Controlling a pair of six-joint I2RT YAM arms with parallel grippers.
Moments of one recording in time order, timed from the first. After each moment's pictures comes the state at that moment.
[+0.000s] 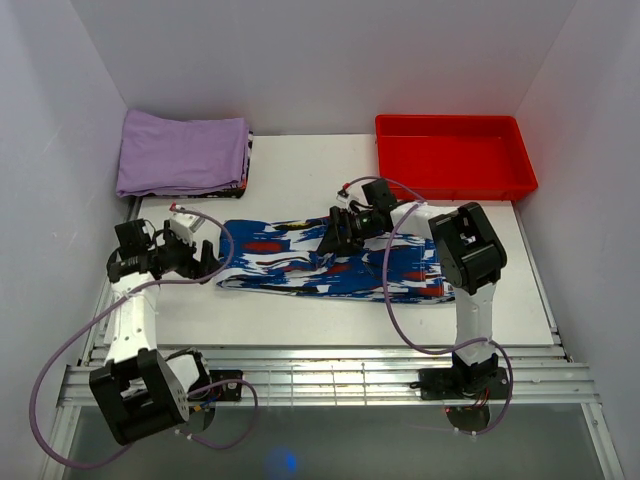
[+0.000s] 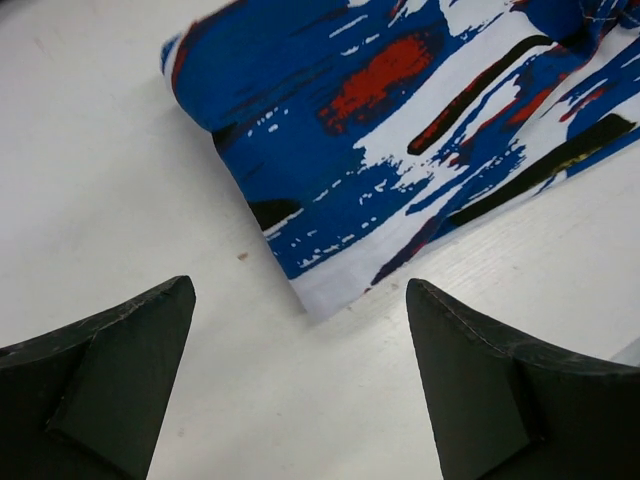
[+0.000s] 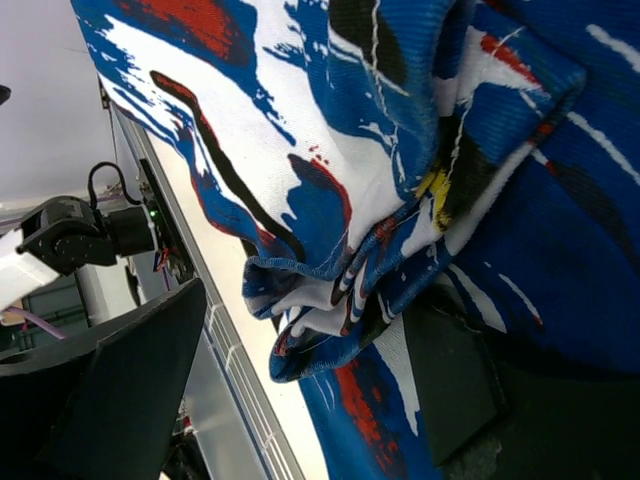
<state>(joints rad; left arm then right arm) 0.34 1.09 0.75 -0.59 0.76 0.58 0.47 2.06 1.27 -0.15 -0.90 0.41</state>
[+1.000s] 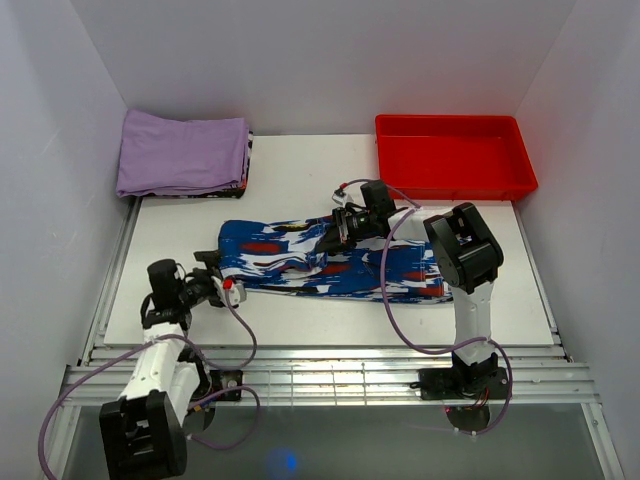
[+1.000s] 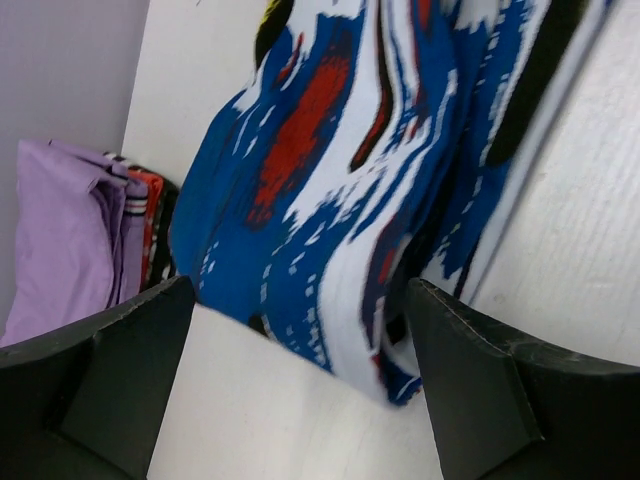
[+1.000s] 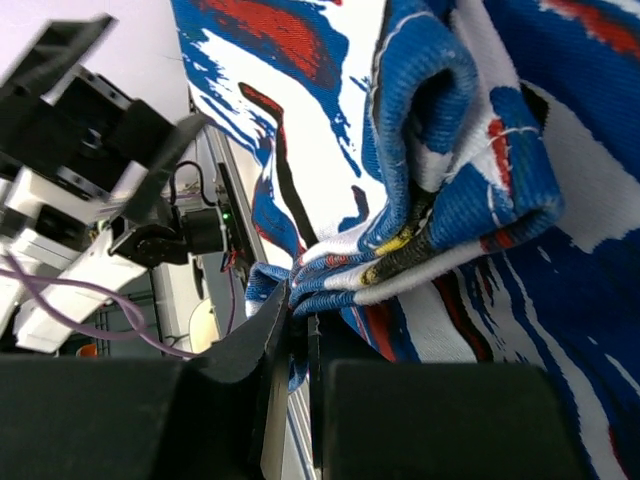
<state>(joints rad) 0.22 0.82 0.26 -0.03 0.88 1.38 0.49 2.09 1.22 0.11 -1.04 0.64</state>
